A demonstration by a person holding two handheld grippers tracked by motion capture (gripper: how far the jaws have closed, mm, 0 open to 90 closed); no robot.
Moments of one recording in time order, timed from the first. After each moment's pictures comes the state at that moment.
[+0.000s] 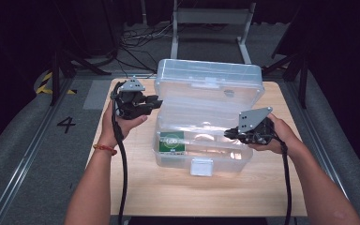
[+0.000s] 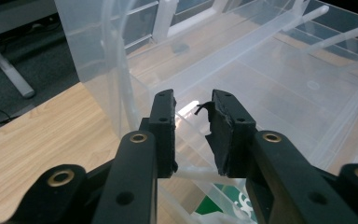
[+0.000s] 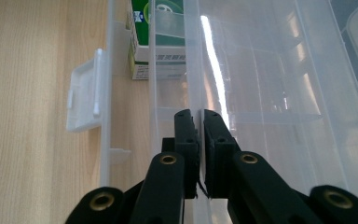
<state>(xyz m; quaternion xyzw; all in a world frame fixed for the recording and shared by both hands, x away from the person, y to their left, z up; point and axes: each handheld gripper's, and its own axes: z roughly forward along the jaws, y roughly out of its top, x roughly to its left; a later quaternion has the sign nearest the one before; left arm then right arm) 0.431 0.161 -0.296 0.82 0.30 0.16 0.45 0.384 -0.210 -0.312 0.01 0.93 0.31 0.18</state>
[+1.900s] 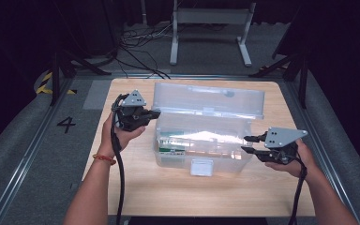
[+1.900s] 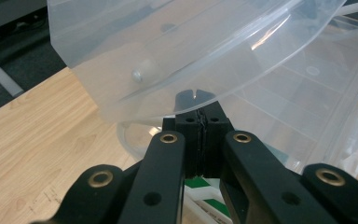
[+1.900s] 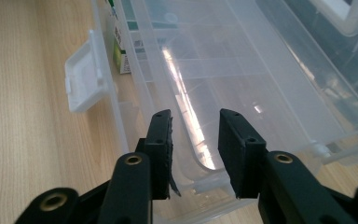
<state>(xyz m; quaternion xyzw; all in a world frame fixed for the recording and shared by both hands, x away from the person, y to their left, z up) 0.412 0.164 -0.323 0.84 0.27 0.15 0.44 0.342 -0.271 -0.345 0.12 0.89 0.39 0.22</state>
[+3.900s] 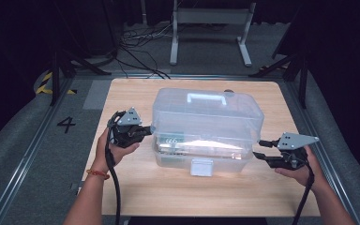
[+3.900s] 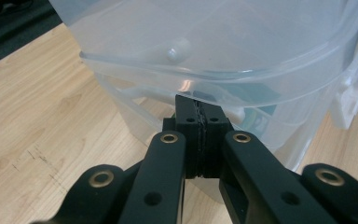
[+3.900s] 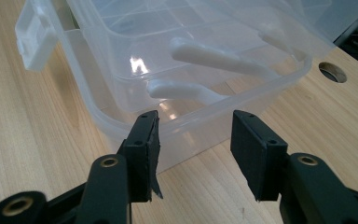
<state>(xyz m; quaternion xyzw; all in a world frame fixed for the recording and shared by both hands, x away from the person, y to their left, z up) 0.386 0.179 -0.359 0.86 0.26 0.14 0.41 0.347 -0.319 -0.392 0.22 0.87 0.40 0.20</state>
